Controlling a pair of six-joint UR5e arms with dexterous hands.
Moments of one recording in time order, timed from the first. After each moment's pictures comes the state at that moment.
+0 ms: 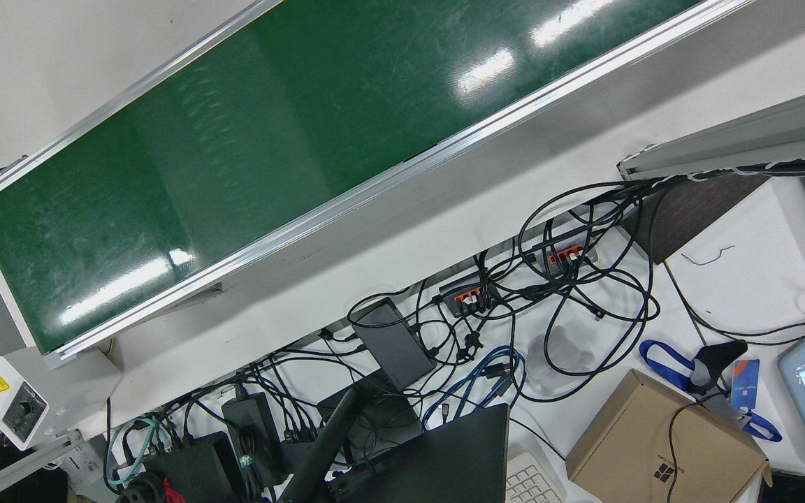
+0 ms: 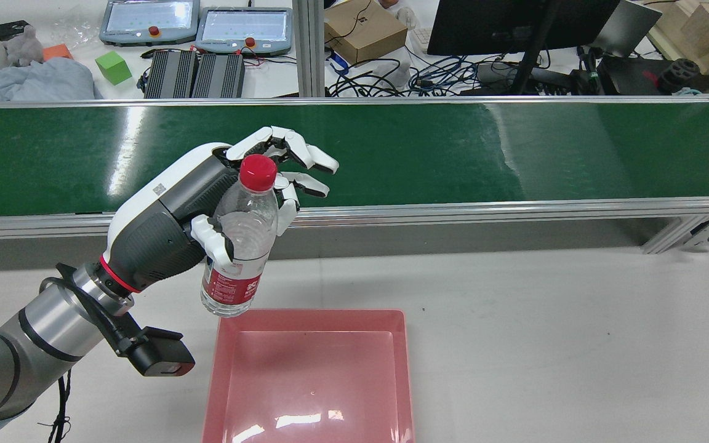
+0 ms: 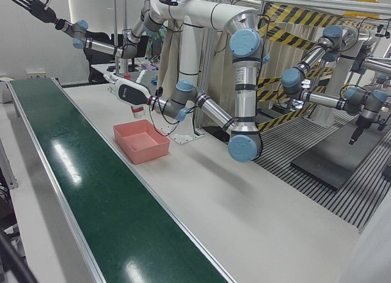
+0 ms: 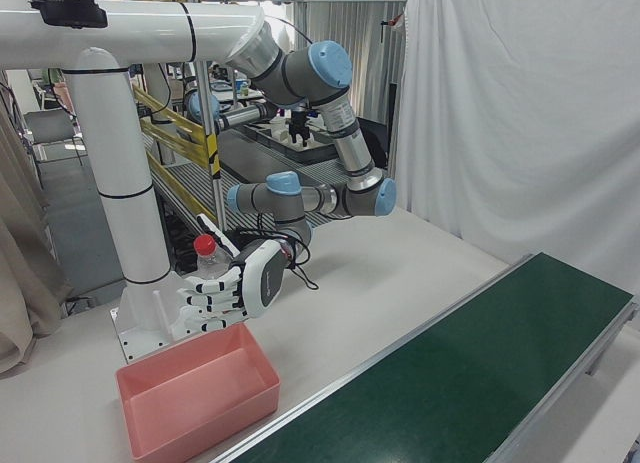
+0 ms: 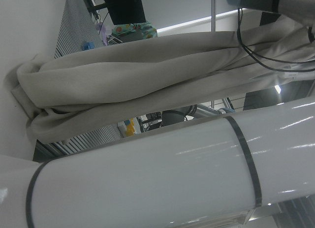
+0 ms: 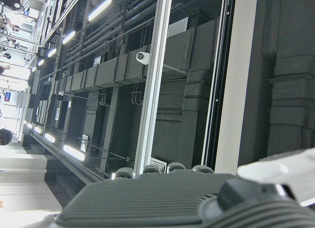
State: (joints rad) left arm -0.46 -1.99 -2.25 0.24 1.16 0.59; right arm 1.96 -1.51 1.49 -2.61 -1.55 -0.04
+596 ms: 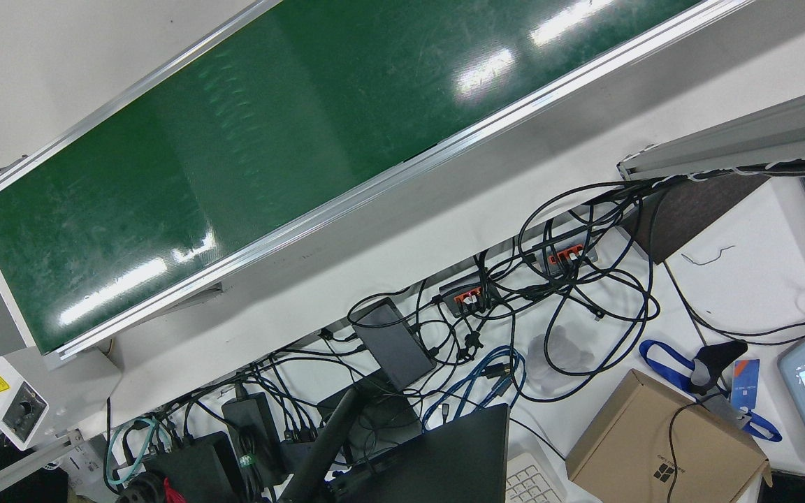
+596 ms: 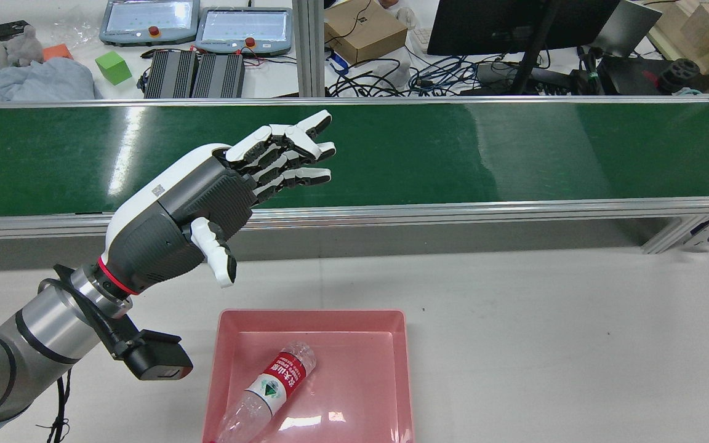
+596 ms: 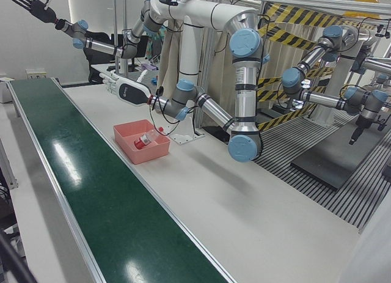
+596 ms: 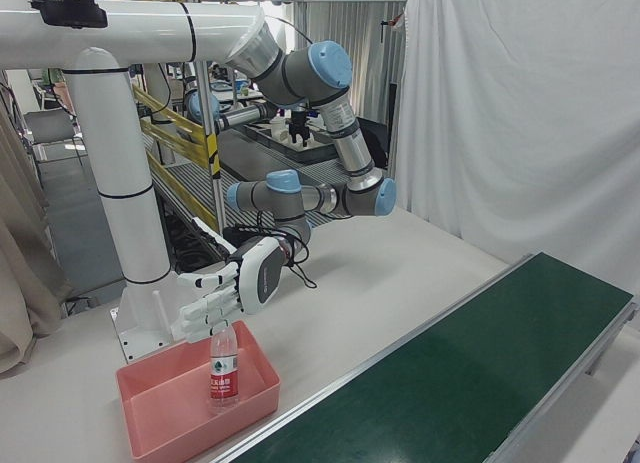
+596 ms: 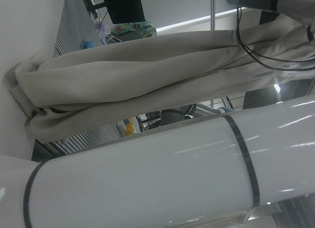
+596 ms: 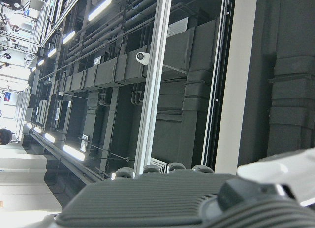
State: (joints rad) left arm -0.46 -1.99 -2.26 0.25 1.16 0.58; right arm 1.96 -1.51 1.49 -2.61 -1.55 -0.04
